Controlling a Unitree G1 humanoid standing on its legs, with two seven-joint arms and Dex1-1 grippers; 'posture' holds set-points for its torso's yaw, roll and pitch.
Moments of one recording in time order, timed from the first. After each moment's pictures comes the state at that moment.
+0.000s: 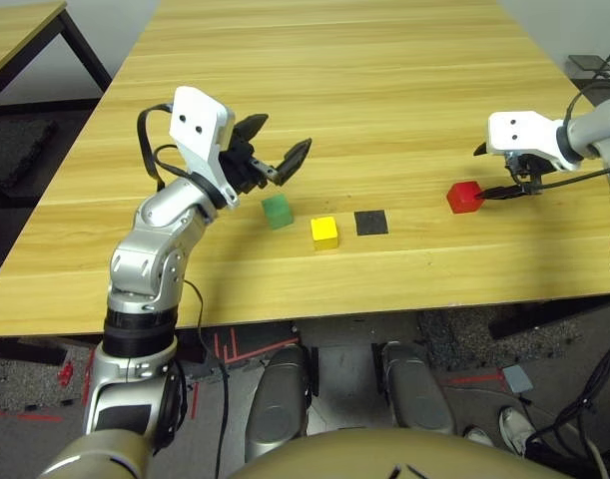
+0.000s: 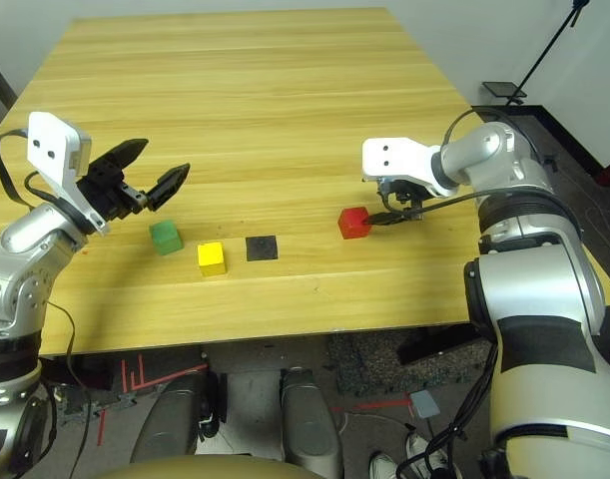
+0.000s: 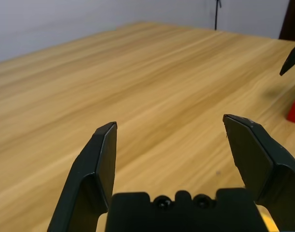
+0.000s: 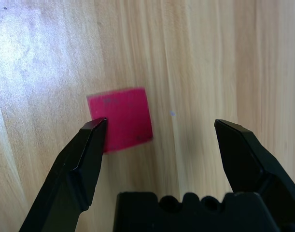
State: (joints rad) left arm -0.31 0.44 0.09 -0.37 -0.40 0.57 -0.44; right arm -1.20 -0.71 0.33 1.30 -0.38 -0.45 1.30
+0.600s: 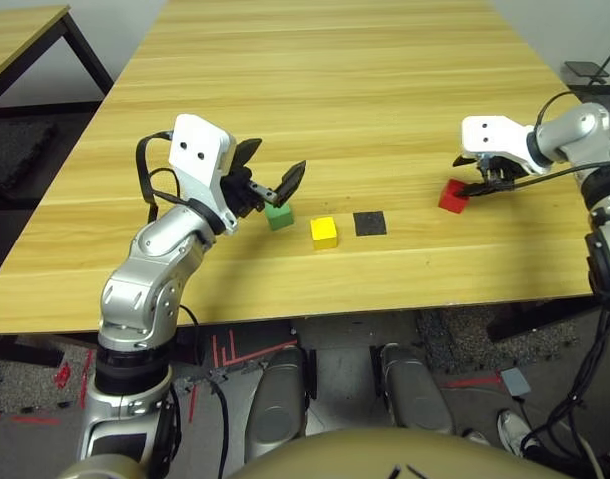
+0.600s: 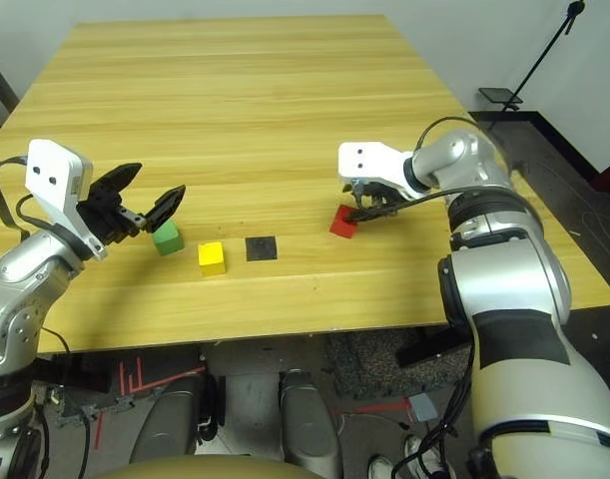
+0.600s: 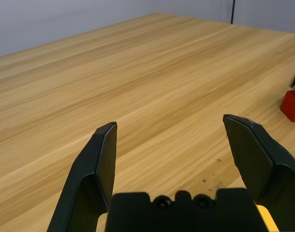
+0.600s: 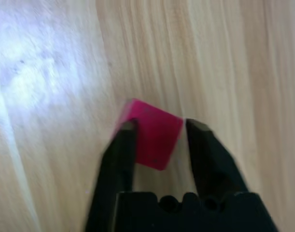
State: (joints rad) left arm -0.25 0.44 0.12 -0.49 -0.41 0.66 -0.36; right arm -1.17 -0.62 0.29 1.31 -0.37 -0.31 1.32
